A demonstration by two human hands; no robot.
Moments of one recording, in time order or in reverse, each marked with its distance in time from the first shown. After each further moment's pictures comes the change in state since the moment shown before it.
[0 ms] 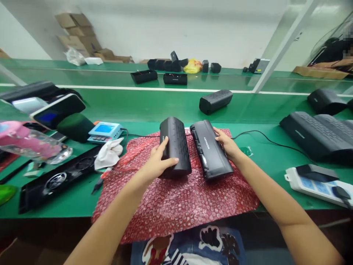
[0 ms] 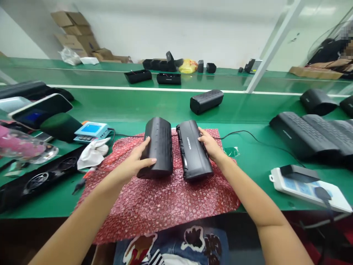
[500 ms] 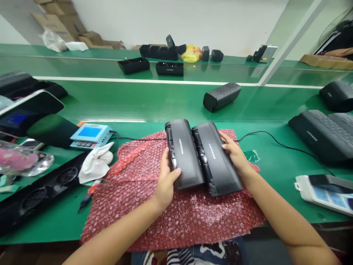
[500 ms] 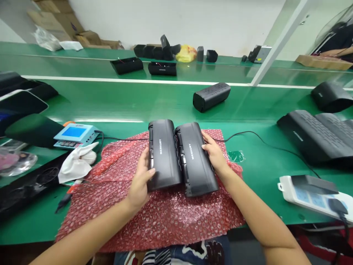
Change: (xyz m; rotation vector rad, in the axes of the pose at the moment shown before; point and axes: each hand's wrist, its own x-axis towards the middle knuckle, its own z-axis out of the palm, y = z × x) left_hand -0.007 -0.018 0.056 -0.453 0.066 0.071; right_hand -0.010 0.001 0.001 -0.016 0.071 -0.018
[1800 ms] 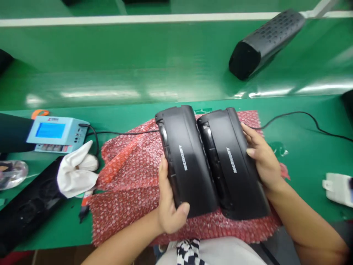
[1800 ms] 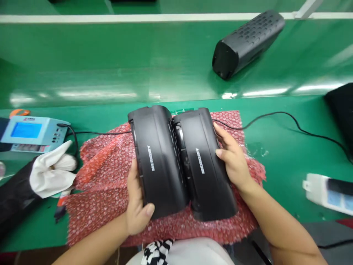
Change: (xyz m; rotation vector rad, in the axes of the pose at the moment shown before) left_hand -0.014 -0.016 -0.029 0.273 -0.273 0.212; right_hand -0.015 -0.006 0.001 0.179 0.043 0.107
